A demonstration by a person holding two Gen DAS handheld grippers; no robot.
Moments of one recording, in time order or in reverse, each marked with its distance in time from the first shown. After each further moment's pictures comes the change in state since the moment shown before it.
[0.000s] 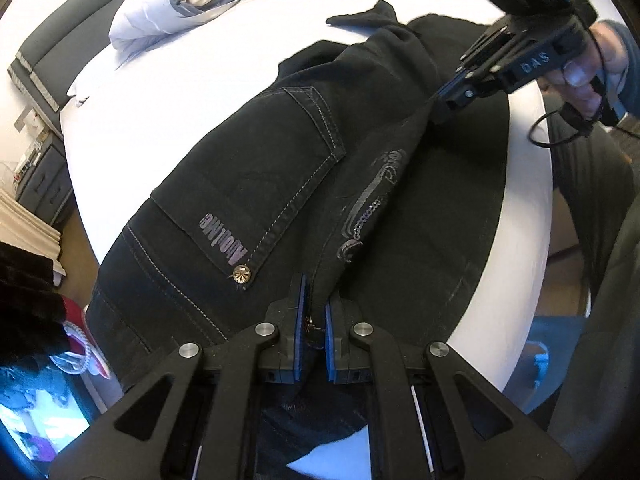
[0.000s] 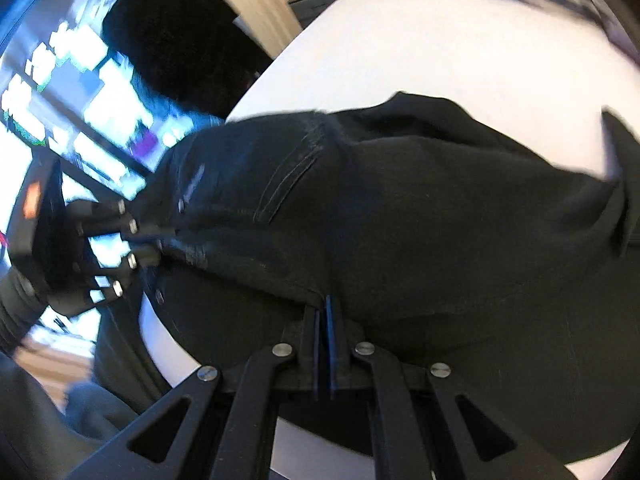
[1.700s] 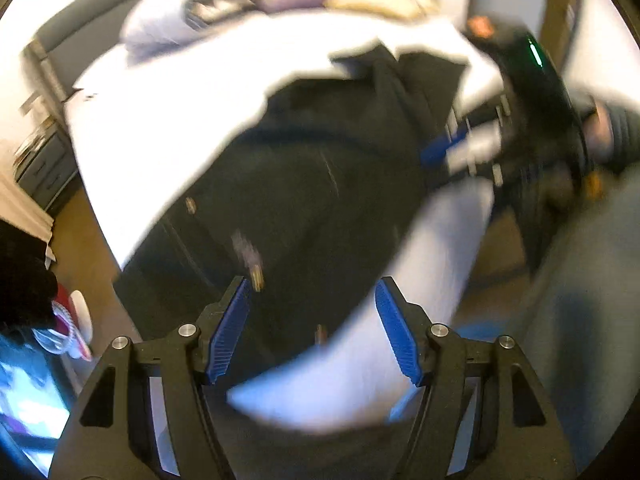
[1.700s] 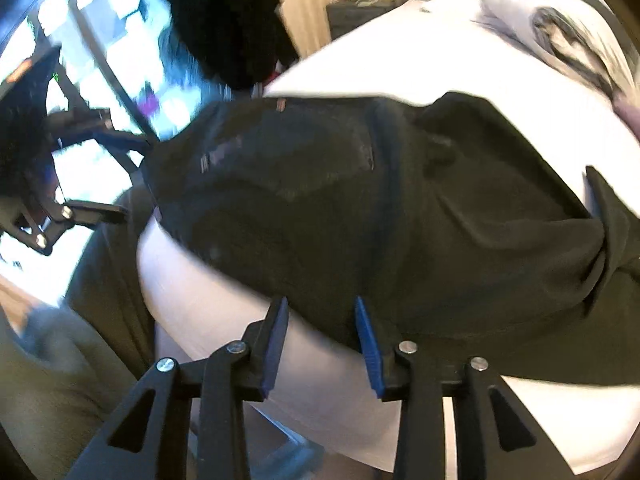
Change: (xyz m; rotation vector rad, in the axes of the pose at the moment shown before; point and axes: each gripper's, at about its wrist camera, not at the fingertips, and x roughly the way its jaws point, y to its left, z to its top) left arm -0.033 0.016 0.017 -0.117 -0.114 -0.053; right arm -0.021 0.039 -0.018 -0.093 -0.103 -0.050
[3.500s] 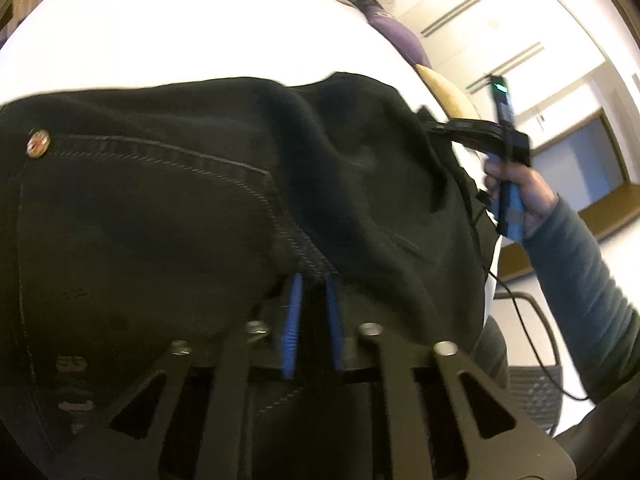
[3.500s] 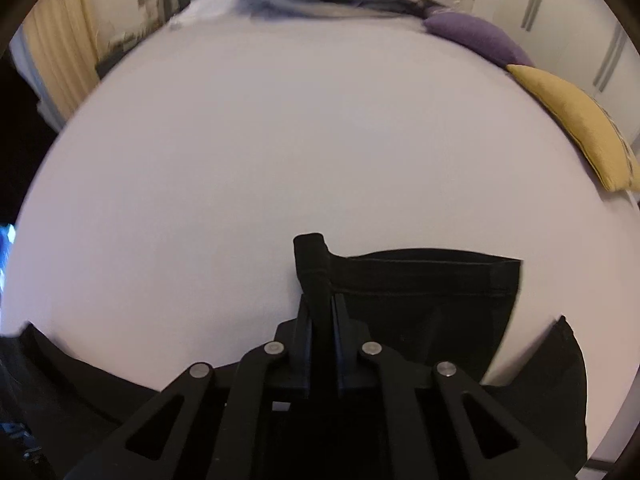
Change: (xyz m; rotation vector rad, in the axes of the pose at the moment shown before) left arm 0.165 0.077 0.017 -0.739 -0.032 -0.362; right arm -0.007 -0.245 0.091 0.450 -0.057 -0.485
